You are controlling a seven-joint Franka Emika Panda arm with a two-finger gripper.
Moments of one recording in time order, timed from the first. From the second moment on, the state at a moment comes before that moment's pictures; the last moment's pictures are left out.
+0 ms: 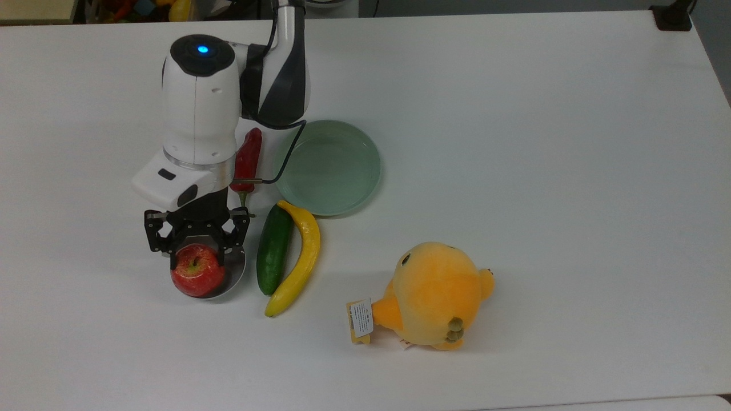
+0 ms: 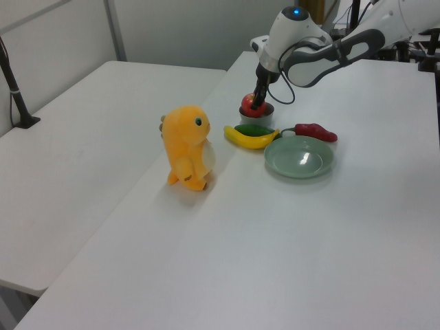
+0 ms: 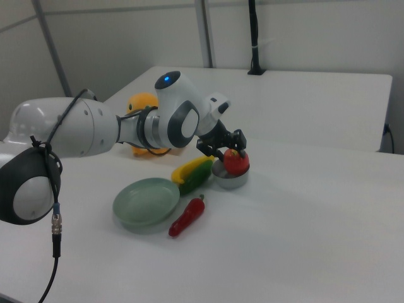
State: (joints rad) arm -0.09 0.69 -0.02 -1.38 -0.24 2.54 -0.25
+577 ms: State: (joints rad) arm -0.13 0.54 0.04 -1.46 -0.23 2.46 -0.25
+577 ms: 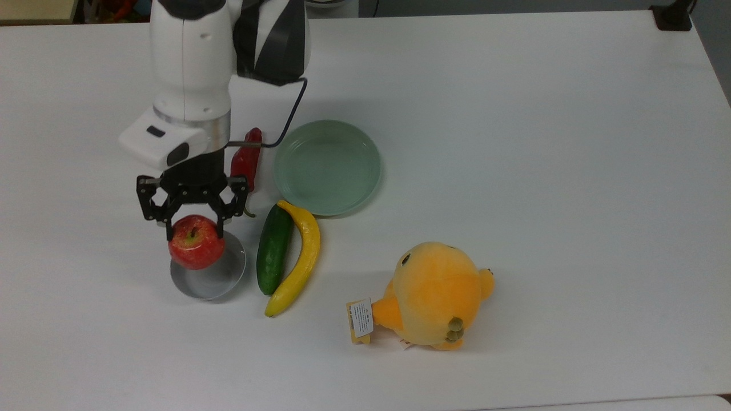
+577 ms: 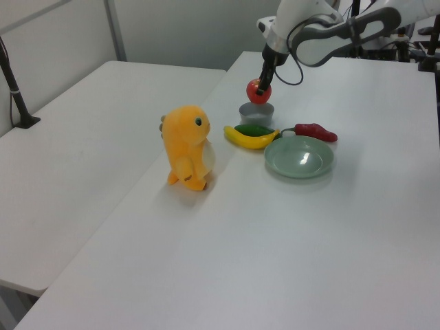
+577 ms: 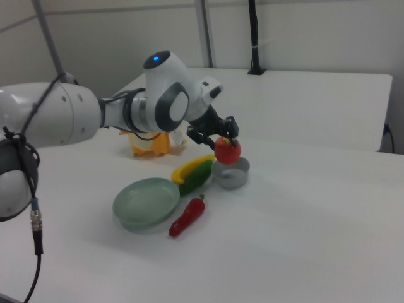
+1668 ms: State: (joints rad) arm 0.02 0.18 0.23 -1.73 -0.09 1.99 -0.25
